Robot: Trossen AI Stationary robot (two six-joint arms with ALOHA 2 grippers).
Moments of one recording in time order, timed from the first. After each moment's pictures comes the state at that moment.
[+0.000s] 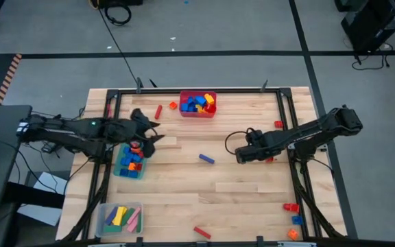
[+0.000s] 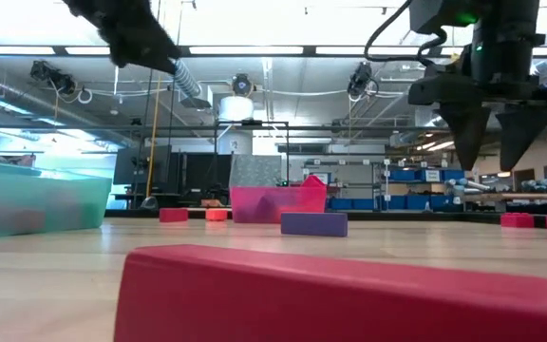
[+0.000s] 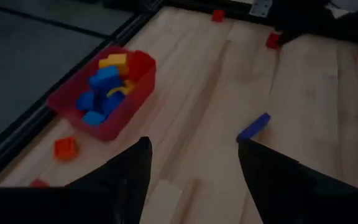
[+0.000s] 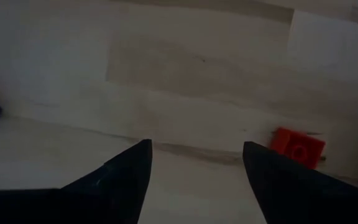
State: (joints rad) left arm -0.07 0.88 0.81 -0.50 -0.42 -0.27; right arm 0.20 1.41 0.94 -1.09 0.21 1.60
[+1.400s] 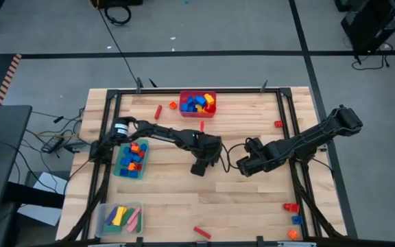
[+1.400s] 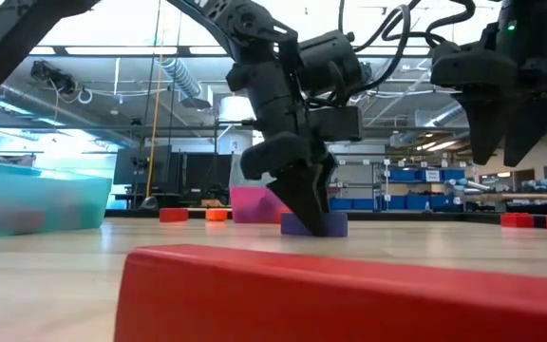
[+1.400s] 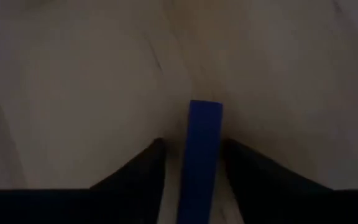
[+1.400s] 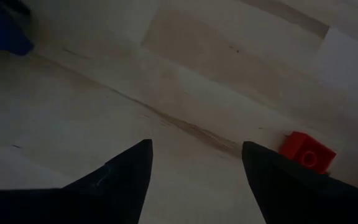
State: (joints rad) left arm 0.01 2.18 1.59 -0.56 0.04 0.37; right arm 0.36 1.41 0.94 -1.06 0.28 1.50
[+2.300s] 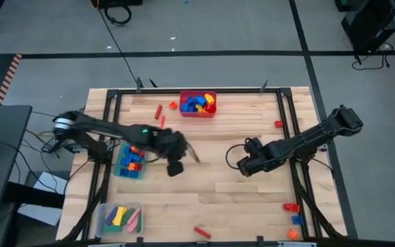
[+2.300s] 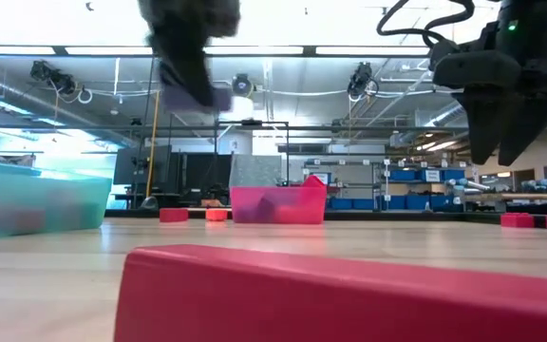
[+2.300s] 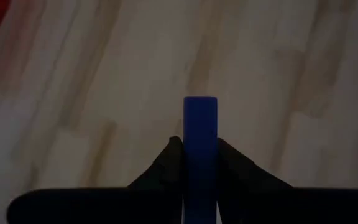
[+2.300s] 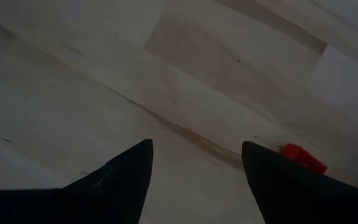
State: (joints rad) left arm -0.13 1.56 1.27 -0.81 -0.12 -0.40; right arm 0.36 1.41 0.94 -1.07 0.30 1.43
